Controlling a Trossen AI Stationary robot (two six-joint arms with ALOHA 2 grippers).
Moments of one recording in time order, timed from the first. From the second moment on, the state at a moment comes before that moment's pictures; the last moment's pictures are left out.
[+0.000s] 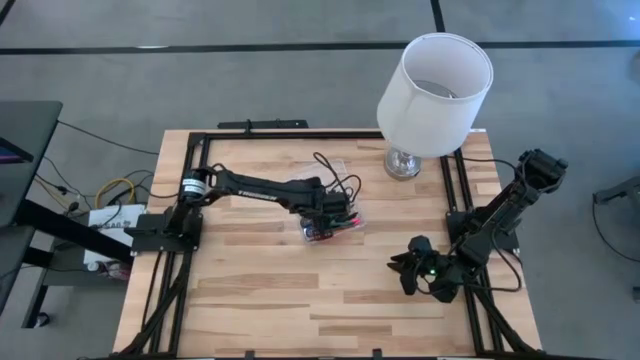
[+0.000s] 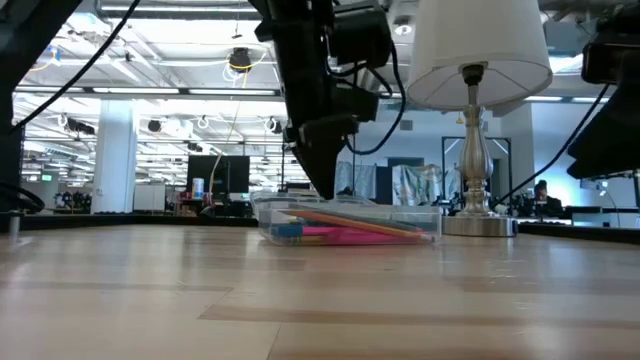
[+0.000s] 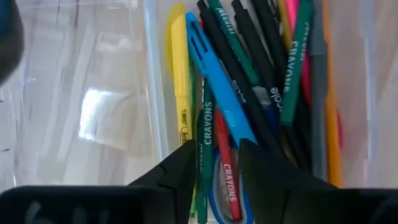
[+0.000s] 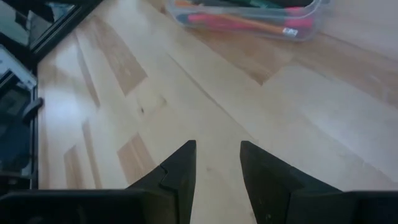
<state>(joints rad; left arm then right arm) 0.03 2.08 1.64 -0.86 -0.27 -0.16 0.86 1.28 0.47 -0.18 0.77 1.39</state>
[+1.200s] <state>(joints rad) 0.54 1.57 1.16 -0.44 -0.06 -0.10 0.44 1.32 0.47 0.17 0.70 1.12</state>
